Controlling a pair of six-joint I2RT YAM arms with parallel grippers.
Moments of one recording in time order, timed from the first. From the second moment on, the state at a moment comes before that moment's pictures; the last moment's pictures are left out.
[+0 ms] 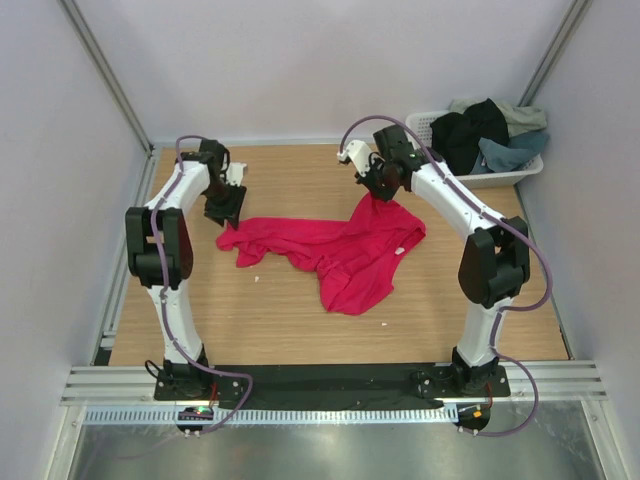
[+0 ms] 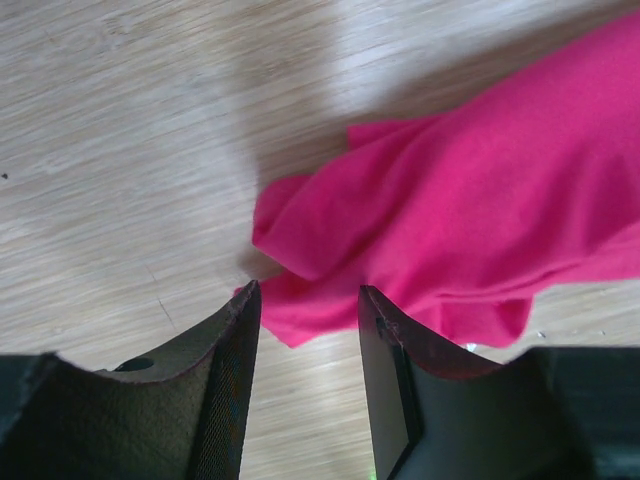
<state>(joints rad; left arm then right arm) -0.08 2.05 1.70 -0.99 0.14 0.20 0.40 1.88 1.70 -0.74 -0.12 -0.61</state>
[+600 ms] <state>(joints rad) -0.06 2.28 1.90 -0.99 0.10 0.21 0.40 1.95 1.74 -0.74 -0.12 -0.58</state>
